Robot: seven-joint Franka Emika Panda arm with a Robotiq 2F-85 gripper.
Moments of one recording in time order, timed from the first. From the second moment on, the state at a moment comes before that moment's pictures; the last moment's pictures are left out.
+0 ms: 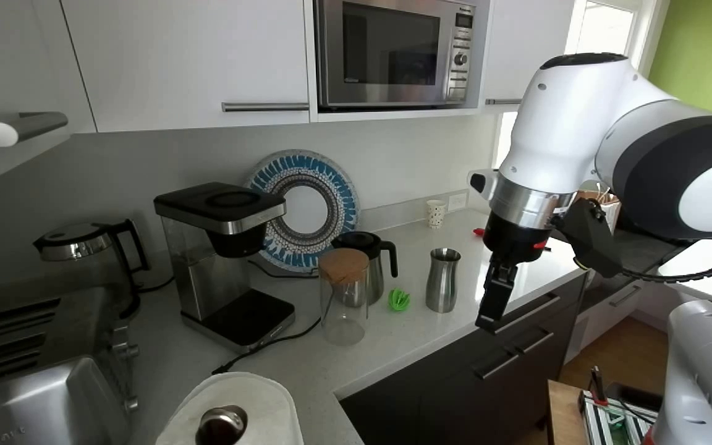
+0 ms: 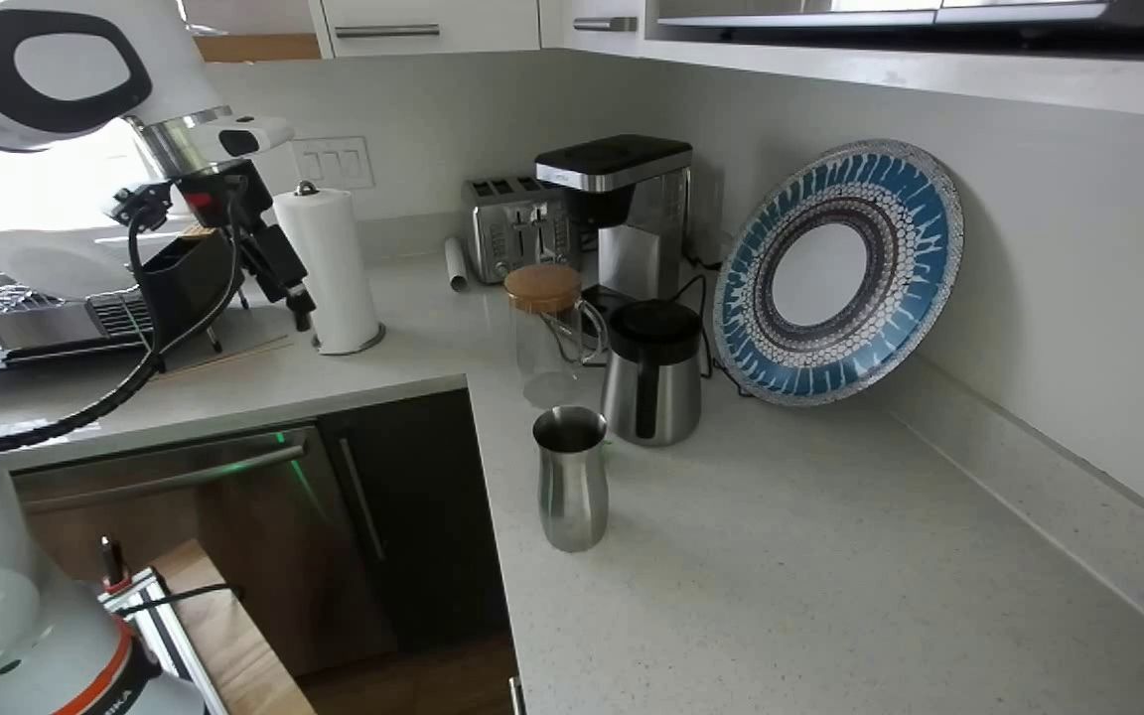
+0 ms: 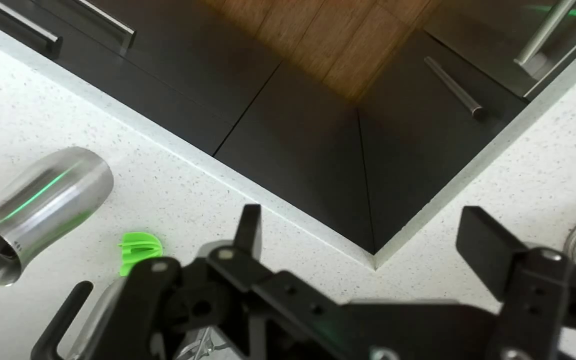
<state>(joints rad) 0.03 -0.84 0.23 -2.51 -0.01 1.82 0.21</state>
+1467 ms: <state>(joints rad) -0.12 -0.83 0.07 -2.48 -0.14 1.86 0.22</state>
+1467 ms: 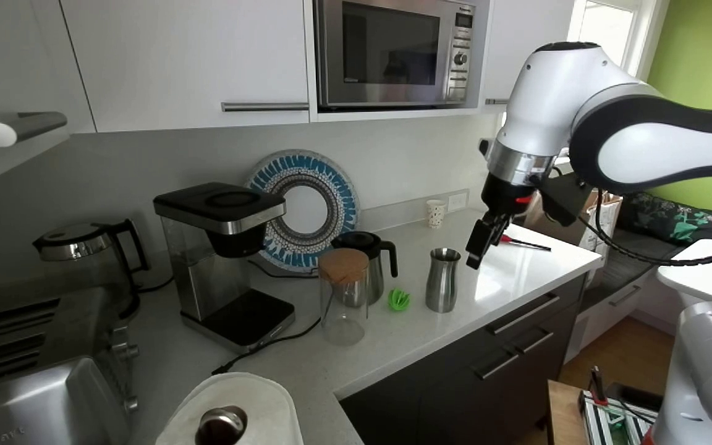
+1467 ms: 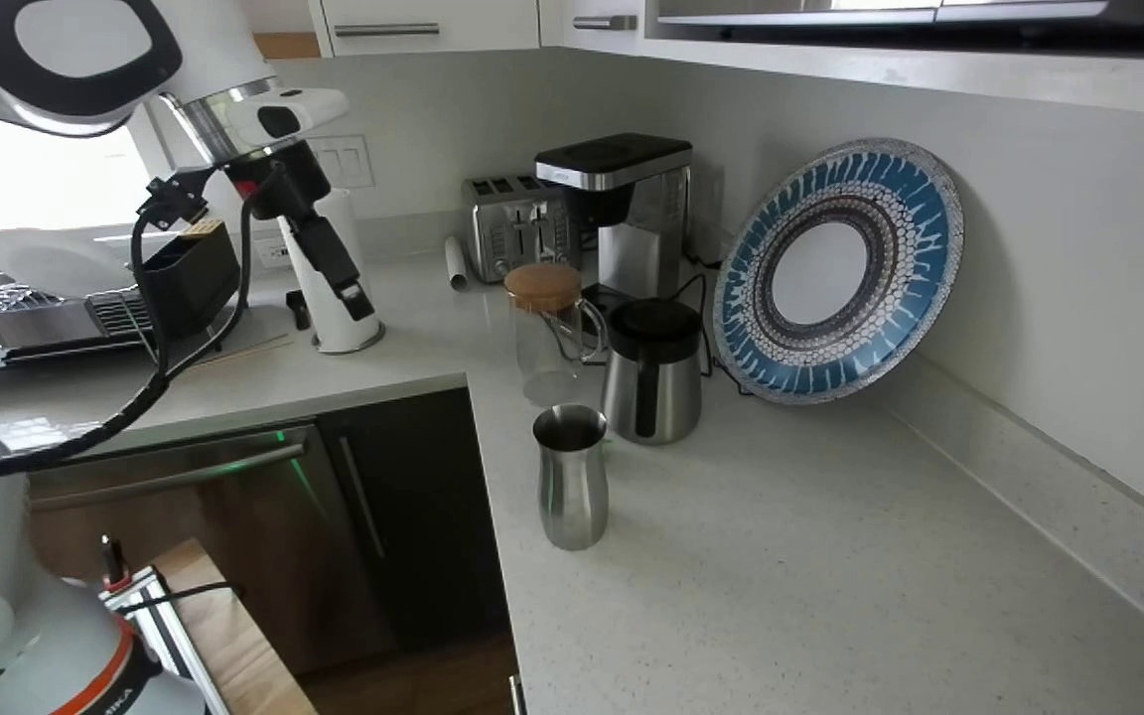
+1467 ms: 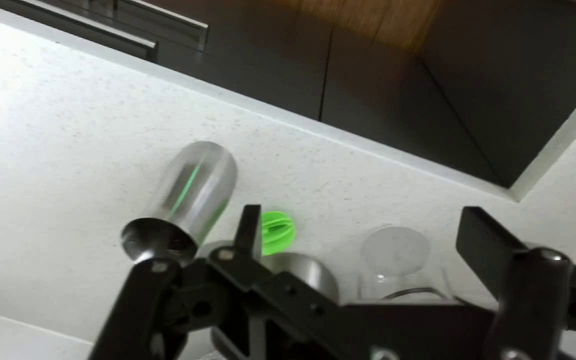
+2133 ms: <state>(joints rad) -0.15 -0.46 -0.26 -2.18 -0.11 1.72 -0.24</state>
